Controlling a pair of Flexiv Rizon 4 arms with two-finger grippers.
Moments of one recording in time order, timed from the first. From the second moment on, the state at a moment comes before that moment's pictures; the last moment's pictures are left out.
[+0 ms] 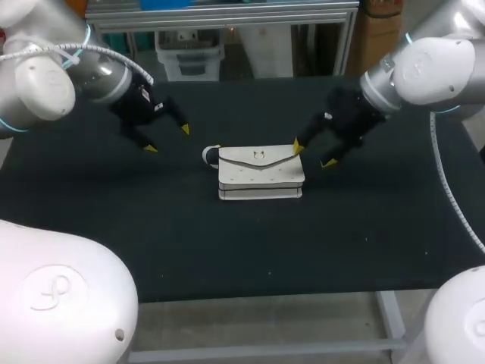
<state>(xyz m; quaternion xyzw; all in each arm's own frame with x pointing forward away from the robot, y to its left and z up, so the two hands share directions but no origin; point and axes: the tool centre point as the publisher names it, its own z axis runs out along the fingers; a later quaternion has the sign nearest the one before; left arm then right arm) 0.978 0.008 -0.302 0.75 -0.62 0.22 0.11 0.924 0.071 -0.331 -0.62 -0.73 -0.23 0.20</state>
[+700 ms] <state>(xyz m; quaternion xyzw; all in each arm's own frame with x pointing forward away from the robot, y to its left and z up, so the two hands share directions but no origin) 0.999 0.050 -0.286 0.76 -0.63 0.15 0.08 0.925 0.092 -0.364 -0.65 -0.70 -0.23 0.19</state>
